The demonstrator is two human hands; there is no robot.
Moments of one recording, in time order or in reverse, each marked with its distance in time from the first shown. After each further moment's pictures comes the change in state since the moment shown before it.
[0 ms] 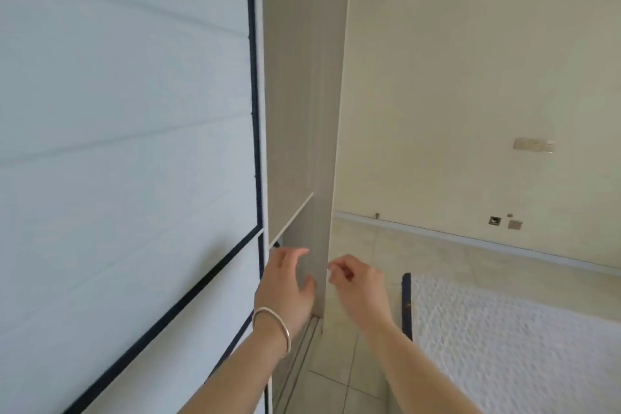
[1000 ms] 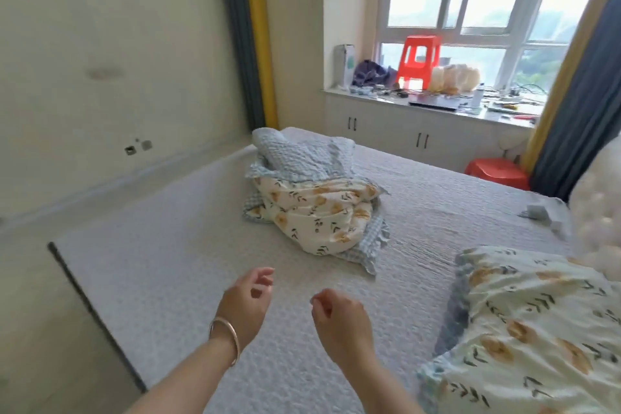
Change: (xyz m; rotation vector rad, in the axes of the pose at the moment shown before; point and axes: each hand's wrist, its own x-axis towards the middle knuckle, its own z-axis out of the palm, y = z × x) left_hand -0.502 0.239 0.109 -0.426 -1.159 0.409; right_hand -0.635 0.110 -0.222 -0.380 0.808 0.875
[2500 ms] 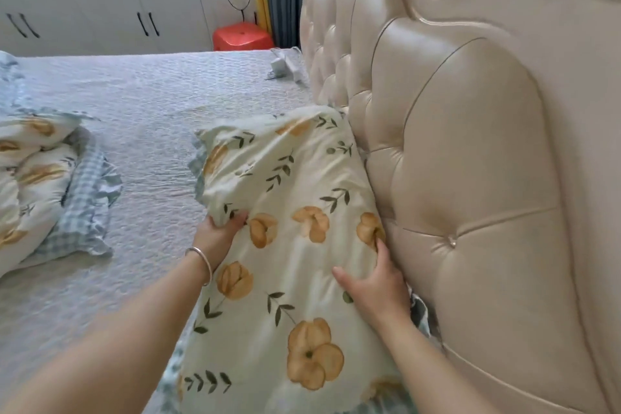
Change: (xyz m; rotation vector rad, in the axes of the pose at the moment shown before) left_hand 0.056 0.058 0.568 -0.210 -0.752 -0.140; right_hand -0.070 0.483 -0.157 0.222 0.541 0.989
